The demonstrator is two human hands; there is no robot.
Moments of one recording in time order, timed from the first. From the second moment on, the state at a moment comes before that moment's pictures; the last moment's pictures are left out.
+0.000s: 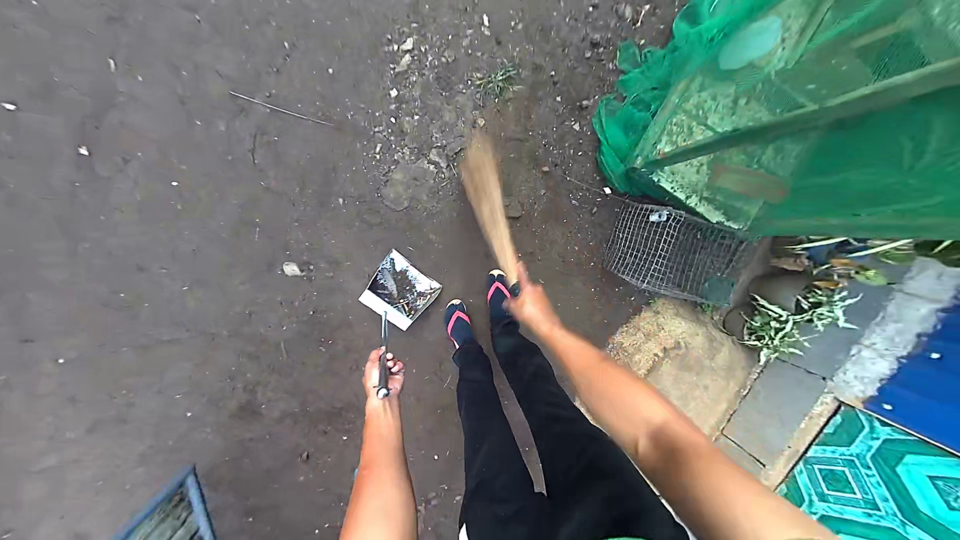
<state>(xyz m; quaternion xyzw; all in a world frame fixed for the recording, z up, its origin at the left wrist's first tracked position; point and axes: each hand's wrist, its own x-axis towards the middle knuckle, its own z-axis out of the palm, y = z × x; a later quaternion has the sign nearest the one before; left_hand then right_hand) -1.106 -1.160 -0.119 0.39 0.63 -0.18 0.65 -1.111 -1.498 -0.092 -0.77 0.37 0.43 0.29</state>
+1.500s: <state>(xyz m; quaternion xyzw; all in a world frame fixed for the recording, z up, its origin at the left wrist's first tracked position) -0.982 -1.057 0.071 0.30 0.54 -0.24 0.75 -1.383 -1.650 0.205 -0.50 0.64 0.48 0.33</state>
